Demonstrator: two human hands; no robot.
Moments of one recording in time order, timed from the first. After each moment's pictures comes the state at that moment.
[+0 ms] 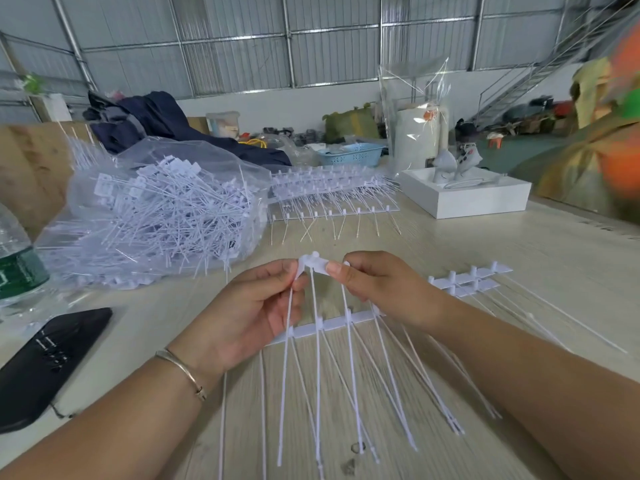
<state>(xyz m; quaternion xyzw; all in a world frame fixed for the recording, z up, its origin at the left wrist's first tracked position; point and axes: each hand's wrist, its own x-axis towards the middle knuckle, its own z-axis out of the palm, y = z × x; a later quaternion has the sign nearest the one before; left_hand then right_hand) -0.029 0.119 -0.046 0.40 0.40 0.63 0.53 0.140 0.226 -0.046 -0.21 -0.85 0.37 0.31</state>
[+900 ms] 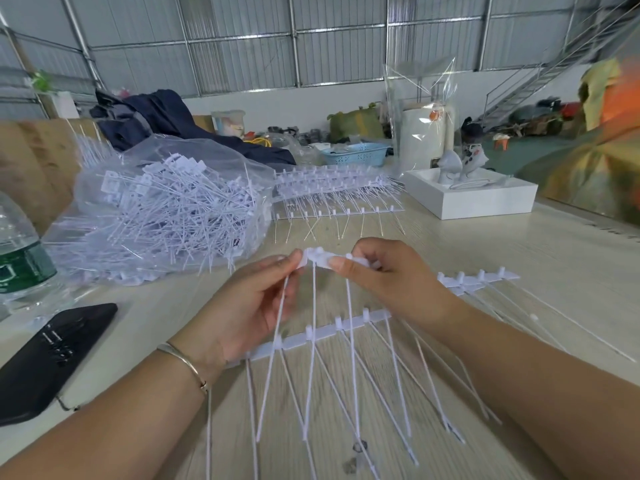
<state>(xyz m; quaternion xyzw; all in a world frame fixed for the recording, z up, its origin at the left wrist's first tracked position) -0.042 0.125 -0.048 0.42 0.44 0.61 0.50 0.140 0.226 -0.045 -0.22 -0.82 0.33 0.41</state>
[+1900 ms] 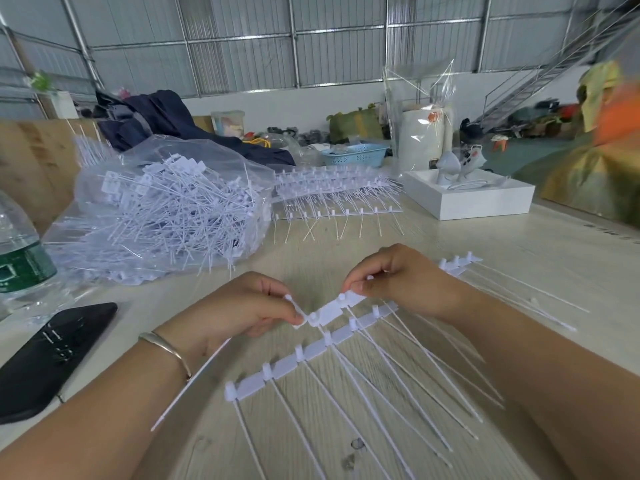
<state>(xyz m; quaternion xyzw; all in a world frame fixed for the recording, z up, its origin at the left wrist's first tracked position) -0.056 0.117 -0.043 0.54 0.64 0.37 0.39 0.156 0.238 -0.036 -0.24 -0.87 0.36 0.25</state>
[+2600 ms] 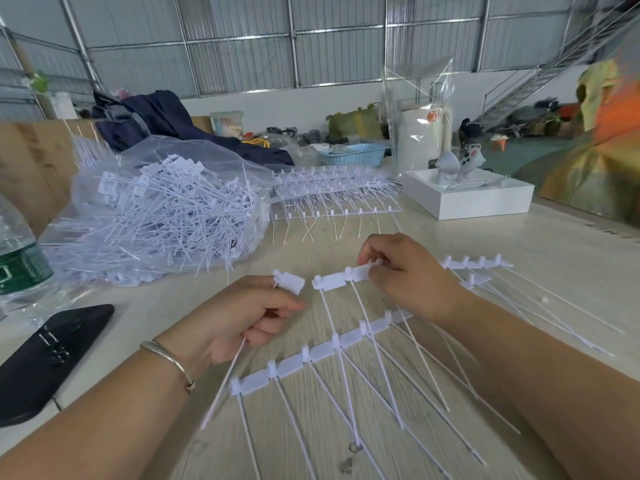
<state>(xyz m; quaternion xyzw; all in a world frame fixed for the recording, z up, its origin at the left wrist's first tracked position) -0.038 0.113 -0.036 0.41 0.63 0.45 0.47 0.154 0.242 -0.039 -0.28 -0.88 0.19 0.33</state>
